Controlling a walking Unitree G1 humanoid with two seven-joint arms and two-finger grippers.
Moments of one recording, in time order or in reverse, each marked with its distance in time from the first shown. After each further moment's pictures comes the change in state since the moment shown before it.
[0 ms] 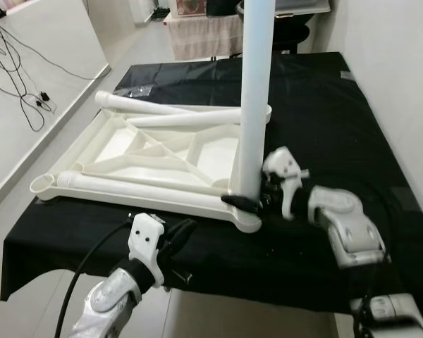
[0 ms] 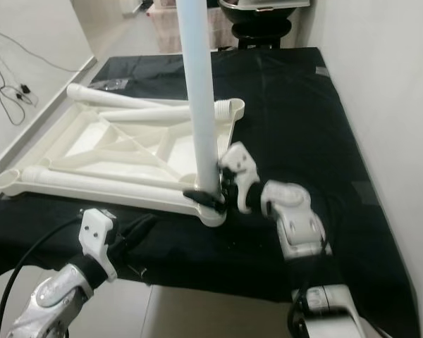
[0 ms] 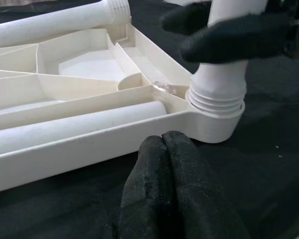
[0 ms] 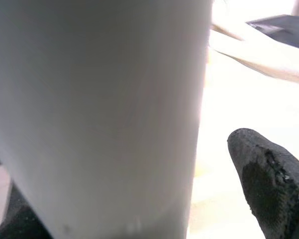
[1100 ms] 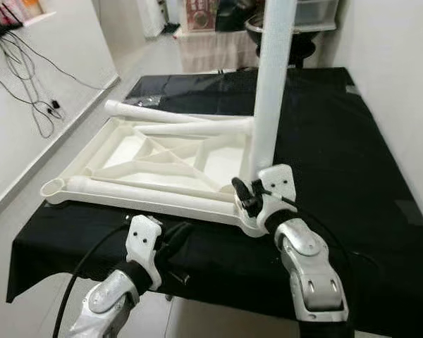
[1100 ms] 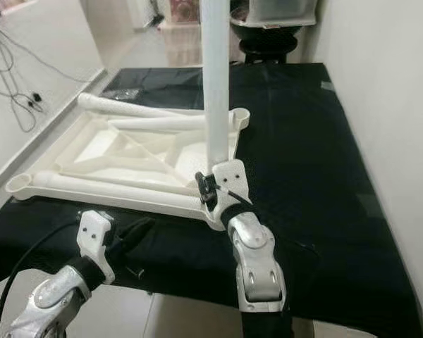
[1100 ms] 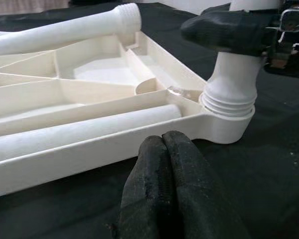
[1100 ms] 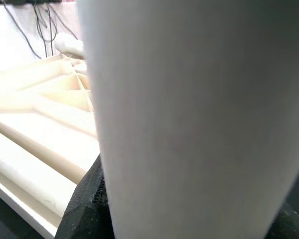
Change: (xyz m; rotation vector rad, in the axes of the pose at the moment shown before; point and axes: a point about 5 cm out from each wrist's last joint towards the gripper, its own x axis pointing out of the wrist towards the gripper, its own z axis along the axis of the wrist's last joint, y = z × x) left arm 0.006 0.008 0.002 0.005 -0.002 0.008; right arm 0.013 0.051 -0.016 0.085 -0.030 -0.732
